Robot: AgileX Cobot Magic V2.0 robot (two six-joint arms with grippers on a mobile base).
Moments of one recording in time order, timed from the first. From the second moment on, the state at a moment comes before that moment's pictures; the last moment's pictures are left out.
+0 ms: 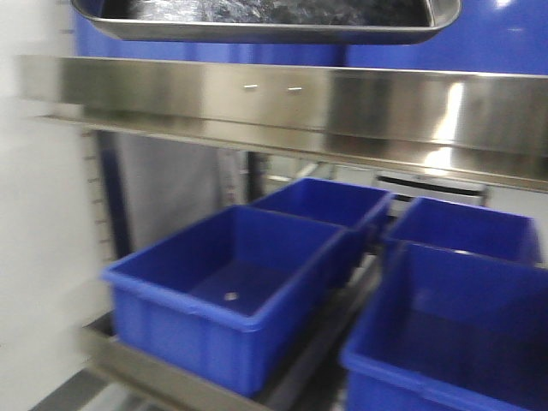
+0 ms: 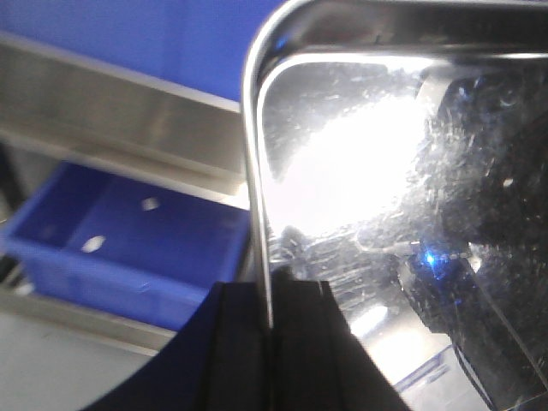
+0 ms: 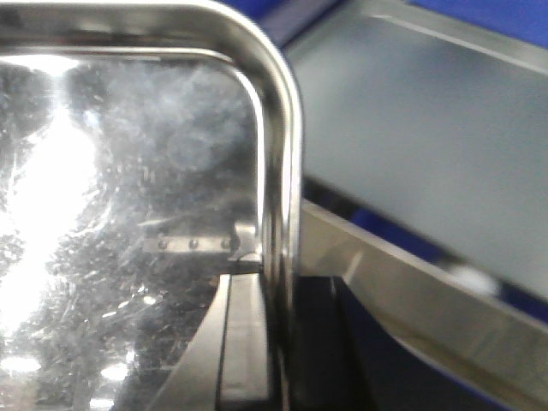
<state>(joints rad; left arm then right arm) -0.64 1.25 -1.10 0.41 0.50 -0.67 0.68 1.35 -1.23 -0.63 0.83 0.93</state>
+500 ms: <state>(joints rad) -0.64 1.25 -1.10 0.41 0.50 -0.67 0.68 1.35 -1.23 -0.63 0.83 0.93</state>
